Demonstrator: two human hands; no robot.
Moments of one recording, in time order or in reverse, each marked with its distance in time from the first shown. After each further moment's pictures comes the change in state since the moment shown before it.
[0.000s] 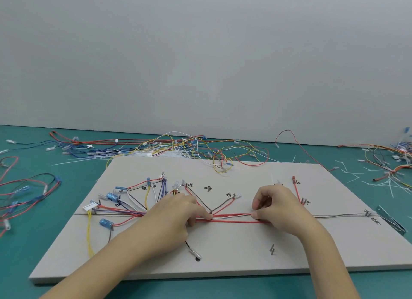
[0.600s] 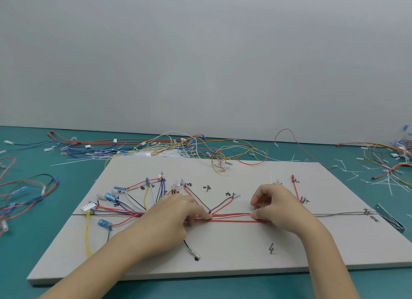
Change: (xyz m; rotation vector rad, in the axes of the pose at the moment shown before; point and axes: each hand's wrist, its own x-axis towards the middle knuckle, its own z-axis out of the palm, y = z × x) left_hand 0.001 0.001 -0.003 -0.033 -0.025 -0.040; right_hand -0.001 0.001 -0.002 0.037 -0.025 0.052
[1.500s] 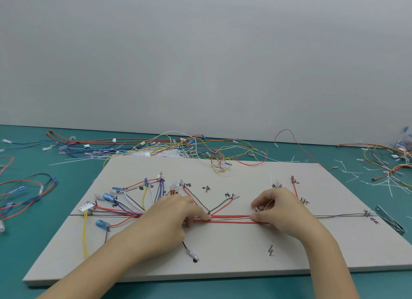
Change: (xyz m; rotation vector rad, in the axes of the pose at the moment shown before) left_hand 0.001 -0.003 0.003 -0.003 0.007 0.009; right_hand -0.003 0.006 0.000 -0.025 0.041 0.025
